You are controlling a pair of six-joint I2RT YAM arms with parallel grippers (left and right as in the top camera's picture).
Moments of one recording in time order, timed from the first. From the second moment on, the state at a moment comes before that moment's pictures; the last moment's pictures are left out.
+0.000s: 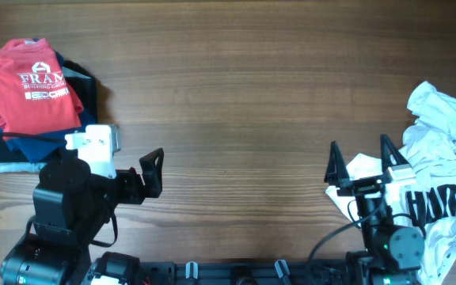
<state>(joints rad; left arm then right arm) -0.23 0.67 1.02 -0.96 0.07 -0.28 0.10 0.02 0.06 0.18 -0.05 0.10</state>
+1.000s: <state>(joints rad) -0.23 0.67 1.02 -0.96 0.07 -0.28 0.10 0.01 0.01 0.01 -0.16 -0.01</state>
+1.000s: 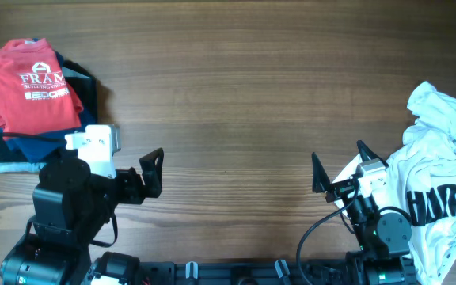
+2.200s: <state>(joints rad) -0.12 0.01 0.02 0.05 0.02 -0.20 0.10 0.01 0.01 0.01 -0.16 -0.01</state>
